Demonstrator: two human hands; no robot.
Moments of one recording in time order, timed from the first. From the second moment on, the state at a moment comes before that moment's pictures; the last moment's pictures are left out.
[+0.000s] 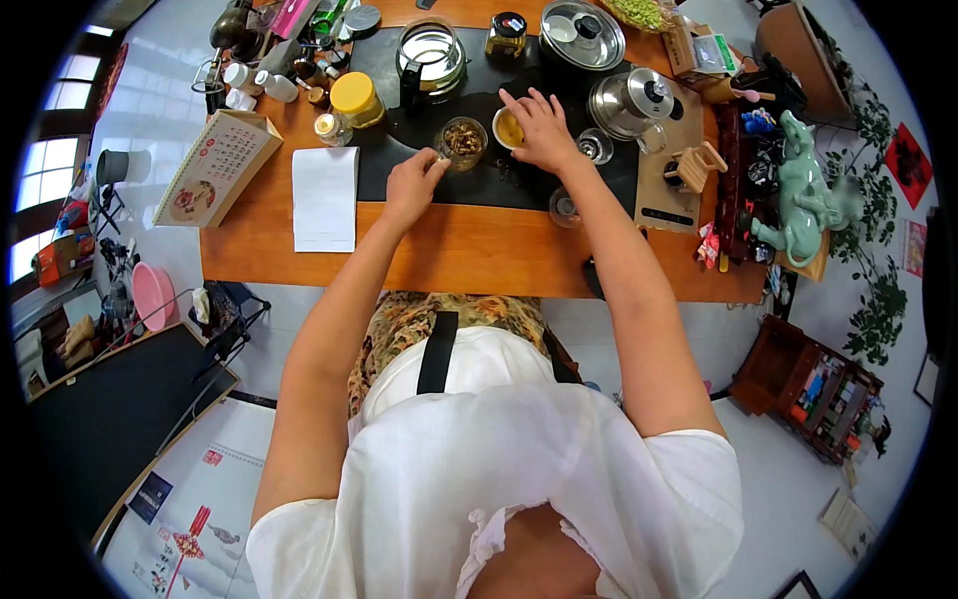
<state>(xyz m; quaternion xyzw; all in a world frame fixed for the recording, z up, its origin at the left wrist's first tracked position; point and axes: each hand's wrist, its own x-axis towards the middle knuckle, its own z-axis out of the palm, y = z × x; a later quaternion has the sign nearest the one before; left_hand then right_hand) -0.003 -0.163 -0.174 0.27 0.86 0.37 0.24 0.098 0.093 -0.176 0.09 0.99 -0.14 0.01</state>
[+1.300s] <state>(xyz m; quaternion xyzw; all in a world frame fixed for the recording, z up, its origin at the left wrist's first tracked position) 0.000 -0.179 -0.180 0.23 0.86 0.37 0.24 0.099 0.095 -0.157 0.38 0.90 -0.22 -0.09</state>
